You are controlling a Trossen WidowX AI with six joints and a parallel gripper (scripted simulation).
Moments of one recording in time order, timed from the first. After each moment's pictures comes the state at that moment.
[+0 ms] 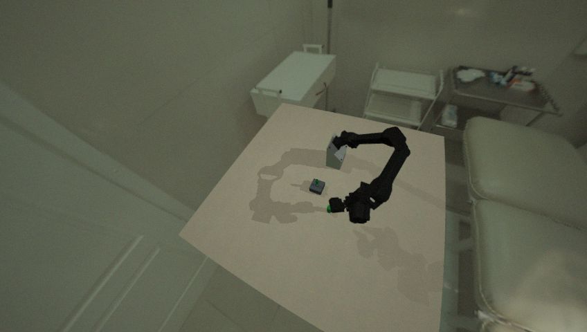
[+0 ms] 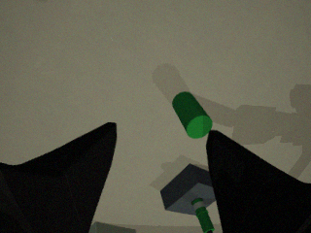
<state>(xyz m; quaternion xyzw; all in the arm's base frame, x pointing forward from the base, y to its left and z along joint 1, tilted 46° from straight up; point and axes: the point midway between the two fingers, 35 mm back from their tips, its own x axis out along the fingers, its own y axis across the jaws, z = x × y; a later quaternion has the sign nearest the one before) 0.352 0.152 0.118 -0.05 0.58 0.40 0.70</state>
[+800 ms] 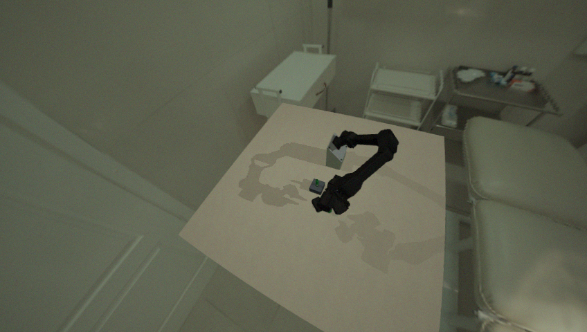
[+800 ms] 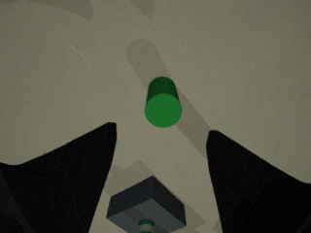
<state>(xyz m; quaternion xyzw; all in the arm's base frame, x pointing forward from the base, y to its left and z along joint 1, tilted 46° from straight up) 0.355 0.113 0.056 -0.05 0.47 0.55 0.69</state>
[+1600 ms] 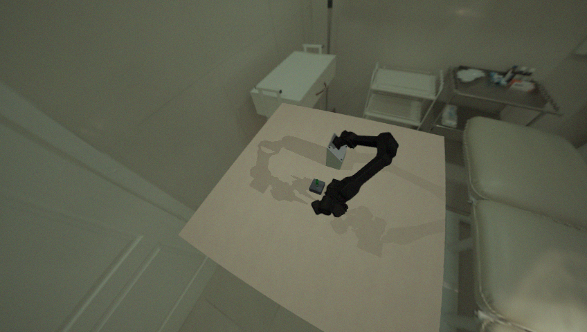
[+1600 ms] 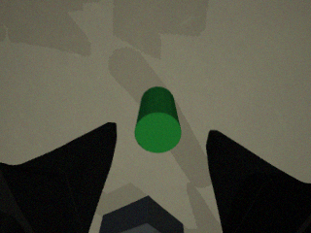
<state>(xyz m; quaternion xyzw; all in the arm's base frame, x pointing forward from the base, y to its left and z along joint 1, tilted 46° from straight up) 0.356 0.135 0.032 -0.05 0.47 0.55 0.69</state>
